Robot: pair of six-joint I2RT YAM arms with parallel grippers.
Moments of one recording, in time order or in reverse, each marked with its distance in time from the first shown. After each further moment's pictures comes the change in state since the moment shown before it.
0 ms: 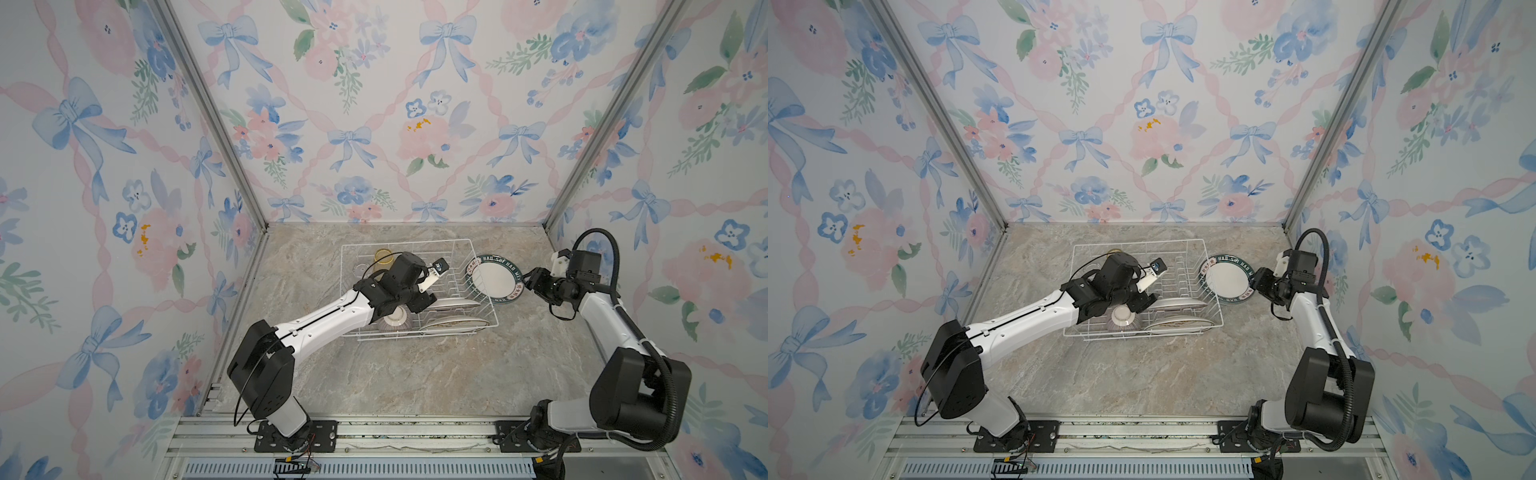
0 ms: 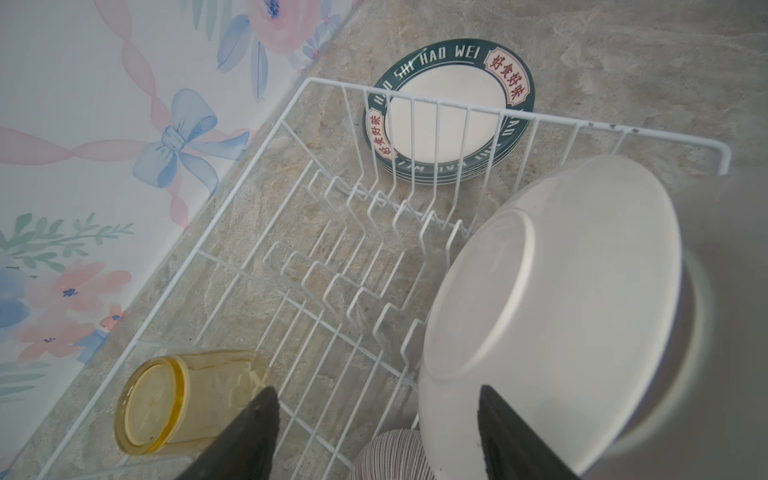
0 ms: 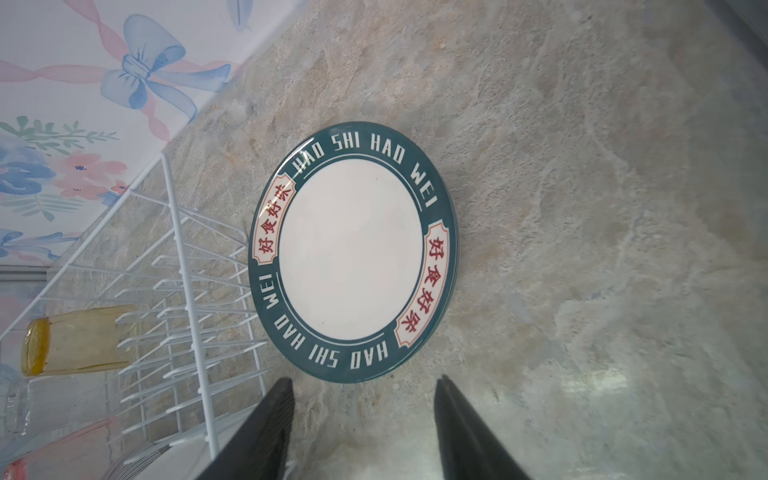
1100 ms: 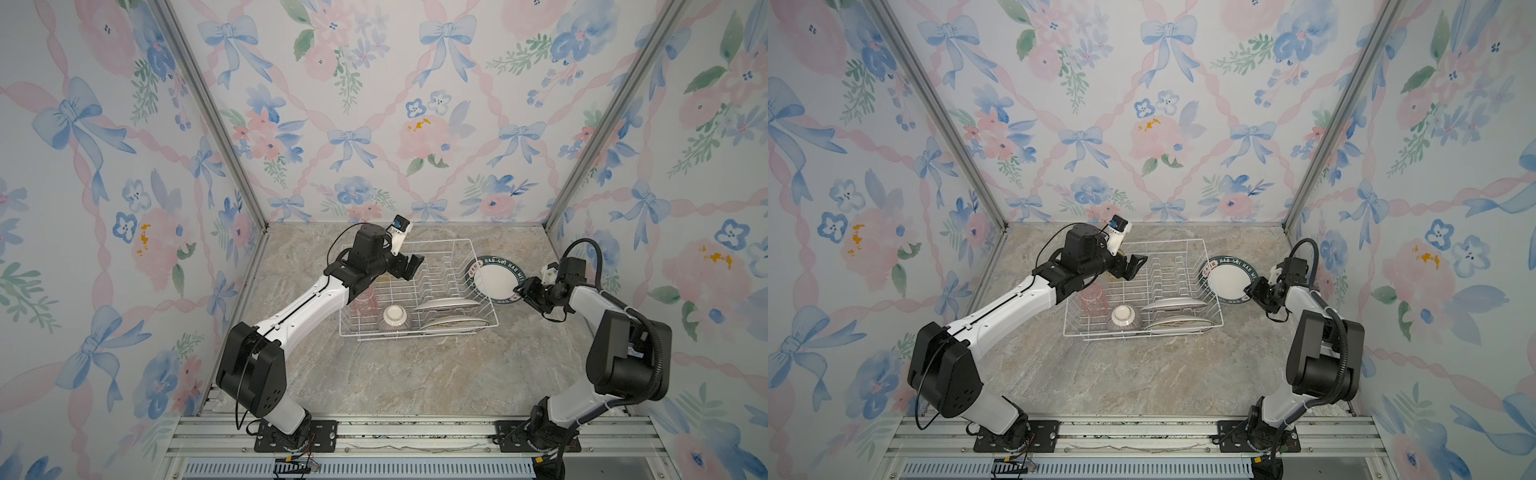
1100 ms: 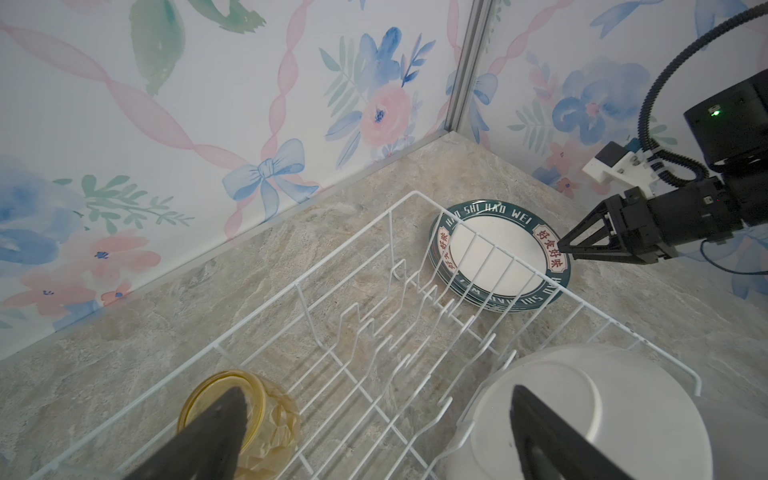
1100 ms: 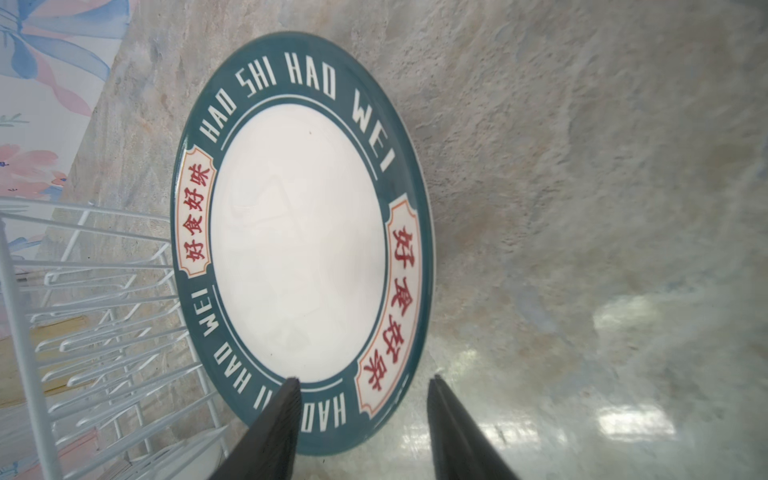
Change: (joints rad) left arm 0.254 -0.019 0.023 0.188 0.237 -0.304; right arm -0.022 0.247 -0.006 0.073 -0.052 0.042
